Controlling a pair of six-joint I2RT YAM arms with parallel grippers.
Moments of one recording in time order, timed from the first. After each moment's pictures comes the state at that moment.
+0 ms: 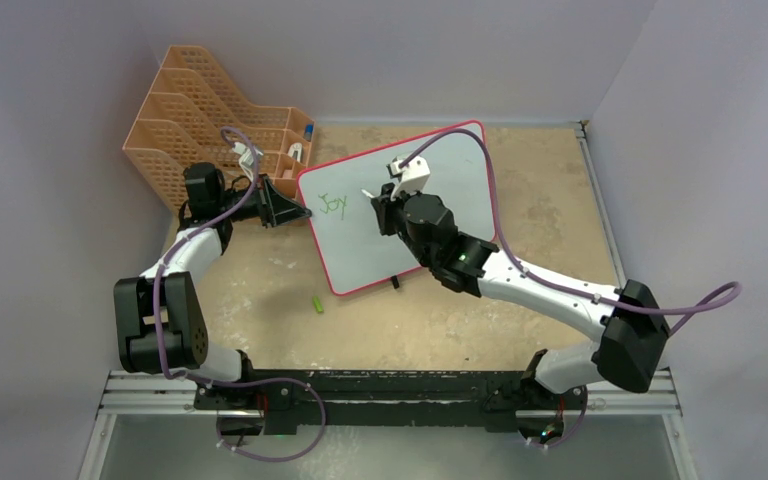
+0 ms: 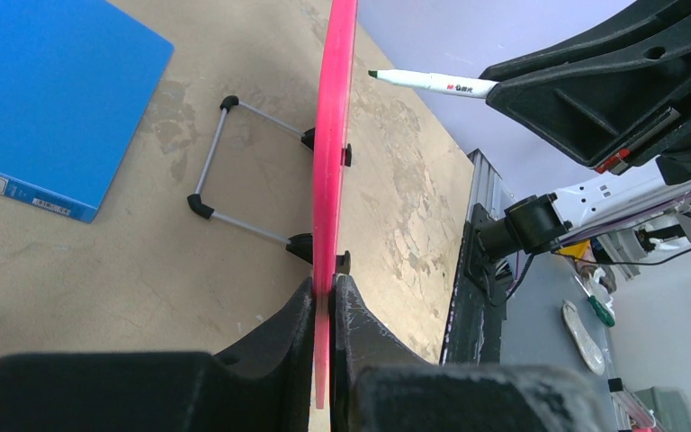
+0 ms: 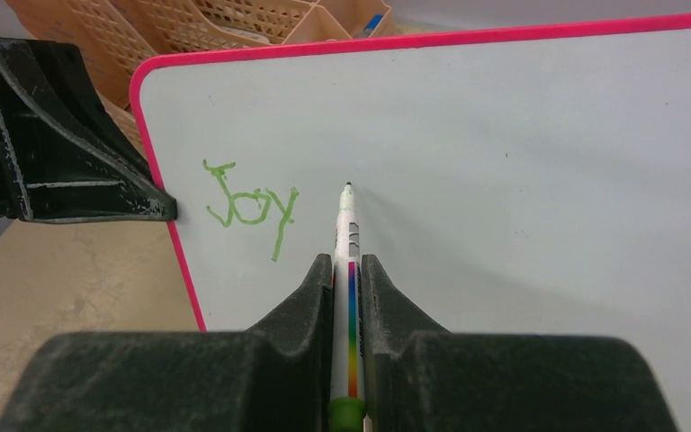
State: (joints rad) left arm 0.13 1.46 0.83 0.26 1.32 -0.36; right arm 0.95 1.40 1.07 0.13 0.45 0.25
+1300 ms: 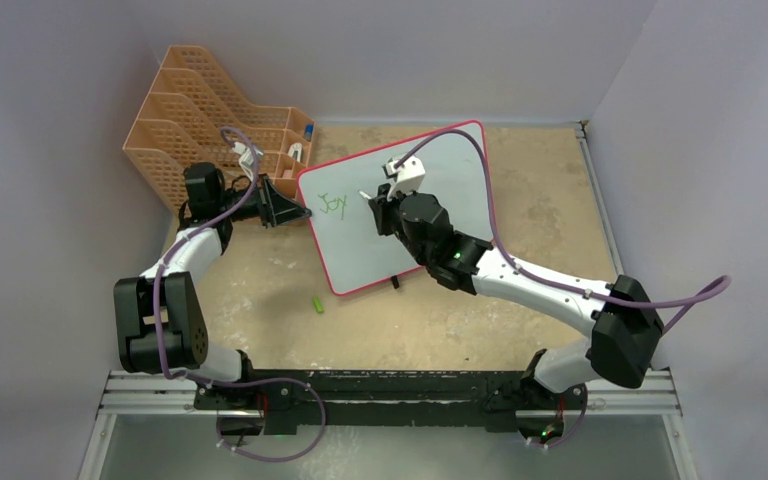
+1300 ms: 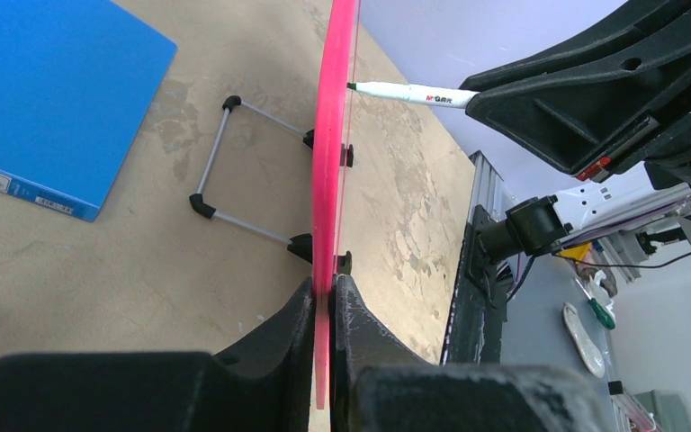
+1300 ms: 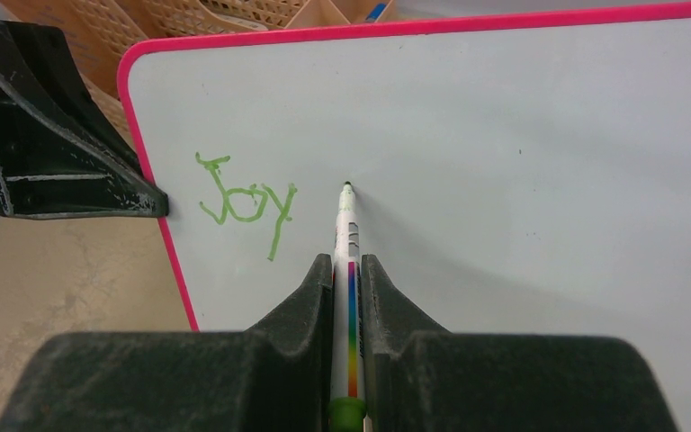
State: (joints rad) left arm 0.13 1.46 0.84 0.25 1.31 -0.35; right arm 0.94 1.44 1.07 0.15 0.43 0.25
